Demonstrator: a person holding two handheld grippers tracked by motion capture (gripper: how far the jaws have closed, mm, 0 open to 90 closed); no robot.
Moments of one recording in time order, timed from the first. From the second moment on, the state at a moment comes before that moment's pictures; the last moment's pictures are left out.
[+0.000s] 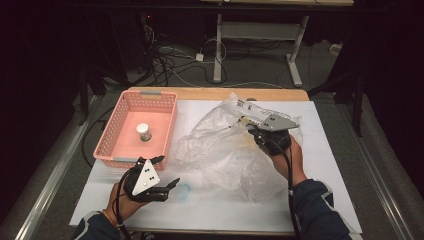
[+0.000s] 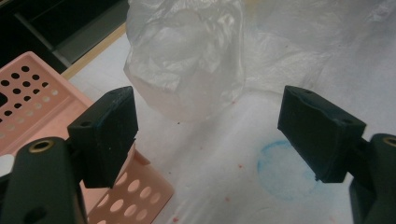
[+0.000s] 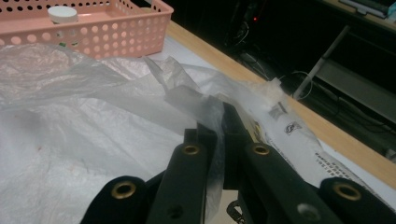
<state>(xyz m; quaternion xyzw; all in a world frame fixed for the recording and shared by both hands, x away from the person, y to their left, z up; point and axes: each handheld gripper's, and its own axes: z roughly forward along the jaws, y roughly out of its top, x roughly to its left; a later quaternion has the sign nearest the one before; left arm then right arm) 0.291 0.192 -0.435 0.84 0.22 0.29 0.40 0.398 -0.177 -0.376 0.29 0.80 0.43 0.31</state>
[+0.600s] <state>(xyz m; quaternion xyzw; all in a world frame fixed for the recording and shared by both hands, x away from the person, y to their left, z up) 0.294 0.193 -0.433 0.84 0.22 0.29 0.40 0.407 -0.185 -0.358 0.30 0.78 0.44 0.34</state>
